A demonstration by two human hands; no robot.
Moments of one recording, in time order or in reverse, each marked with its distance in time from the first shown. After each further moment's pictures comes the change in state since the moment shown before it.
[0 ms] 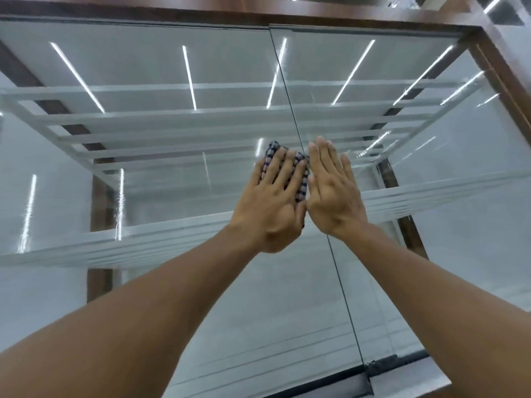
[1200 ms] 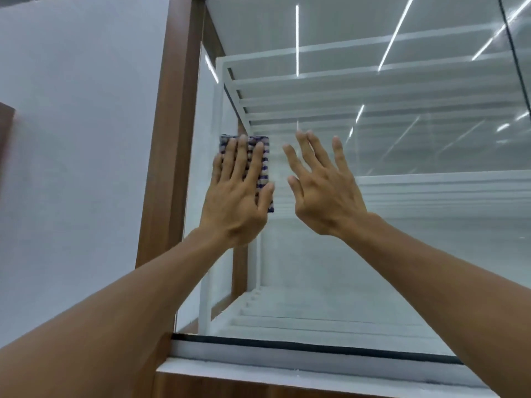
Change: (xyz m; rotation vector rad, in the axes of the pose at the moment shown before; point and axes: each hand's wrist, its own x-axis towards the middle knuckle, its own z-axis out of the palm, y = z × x) left_hand -0.238 -0.227 -0.030 -0.021 0.155 -0.440; right_hand -0.026 -0.270 0.101 -0.034 -0.146 -0.447
